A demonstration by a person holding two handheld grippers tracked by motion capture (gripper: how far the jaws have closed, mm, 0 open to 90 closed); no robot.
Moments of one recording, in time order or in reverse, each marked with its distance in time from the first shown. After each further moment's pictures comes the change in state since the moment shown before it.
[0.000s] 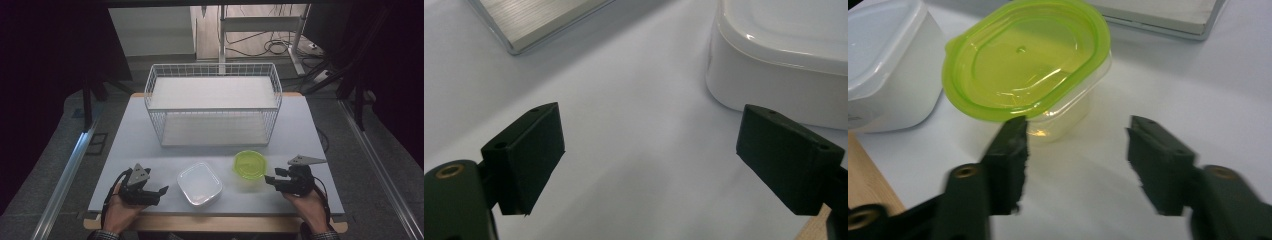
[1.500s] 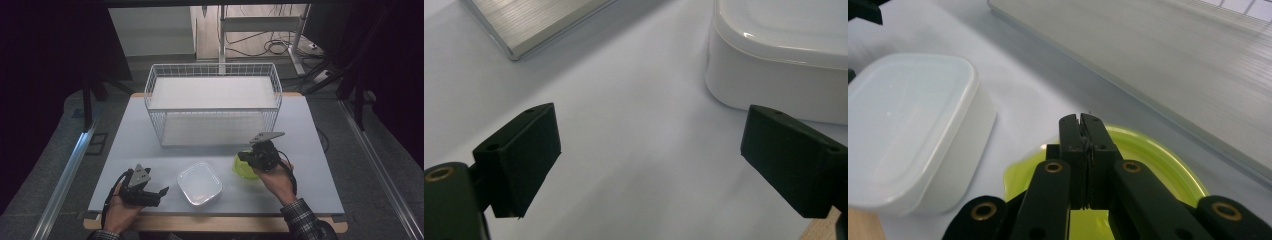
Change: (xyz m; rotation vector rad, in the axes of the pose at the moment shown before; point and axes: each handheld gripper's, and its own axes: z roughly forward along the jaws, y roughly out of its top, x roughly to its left) left arm -0.002 0.000 0.001 -0.004 0.004 0.034; right arm 0.047 0.084 0.059 0.040 0.069 -0.184
